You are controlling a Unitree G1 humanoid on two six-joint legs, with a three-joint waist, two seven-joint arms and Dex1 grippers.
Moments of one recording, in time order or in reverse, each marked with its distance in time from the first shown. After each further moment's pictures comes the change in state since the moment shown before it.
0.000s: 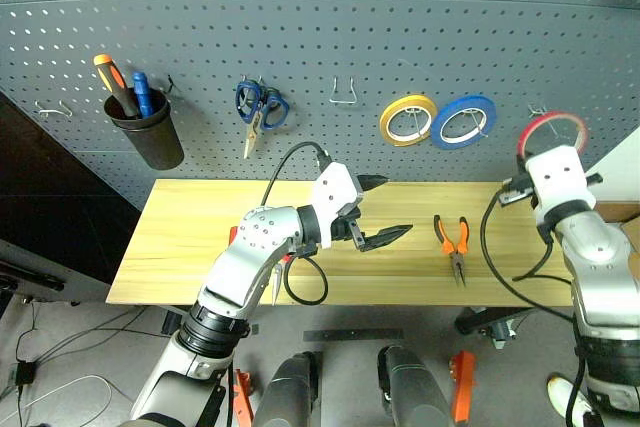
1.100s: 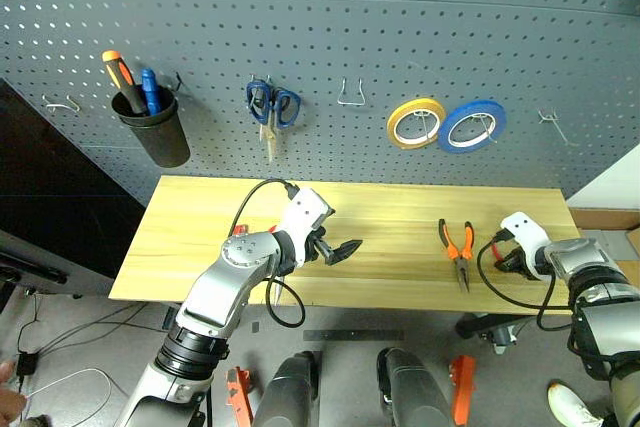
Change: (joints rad) left arm 0.142 0.081 0.045 -0.010 0.042 0.264 0.163; right arm -0.406 -0.095 0.337 1.371 -0.080 -0.084 0.544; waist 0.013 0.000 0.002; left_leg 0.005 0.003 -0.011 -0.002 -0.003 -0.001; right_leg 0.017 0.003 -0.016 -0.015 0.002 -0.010
